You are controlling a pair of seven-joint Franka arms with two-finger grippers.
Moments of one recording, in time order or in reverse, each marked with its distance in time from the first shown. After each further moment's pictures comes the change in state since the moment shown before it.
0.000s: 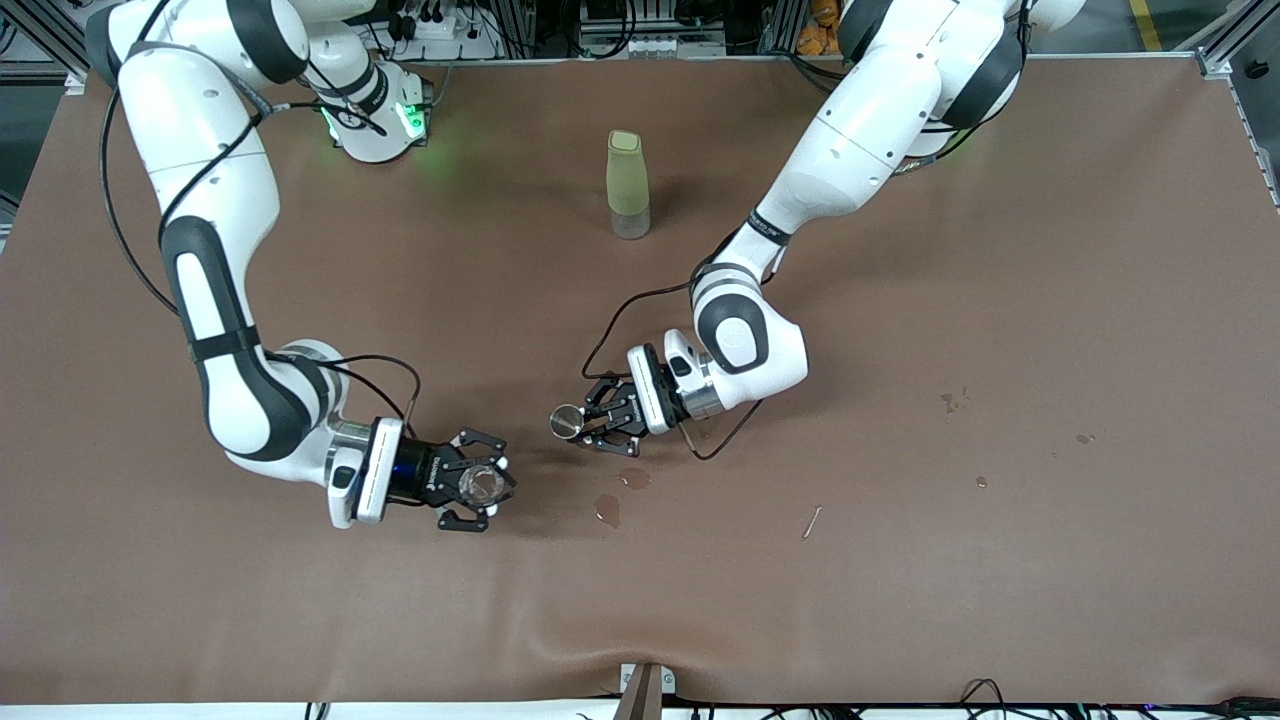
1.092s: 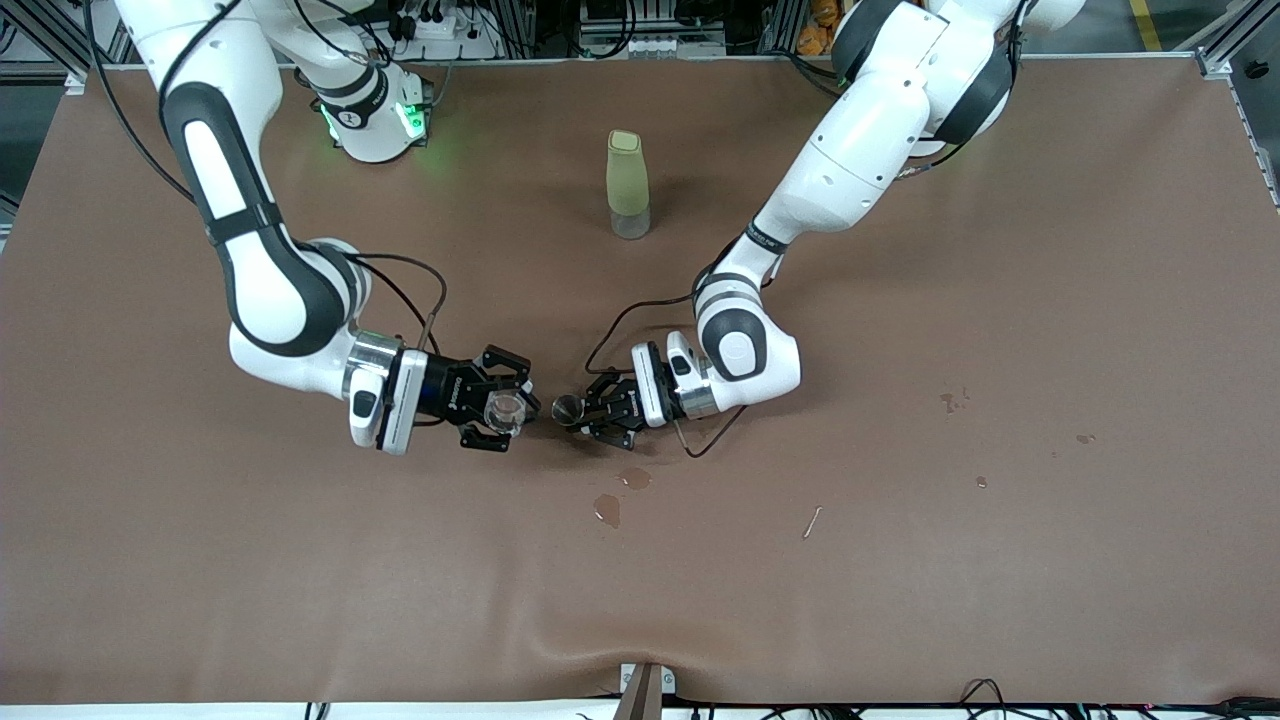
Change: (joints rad) left arm 0.007 0.070 0.001 -0.005 -0.047 -0.127 0.137; right arm 0.101 -0.372 -0.001 -0.403 0.001 0.197 0.401
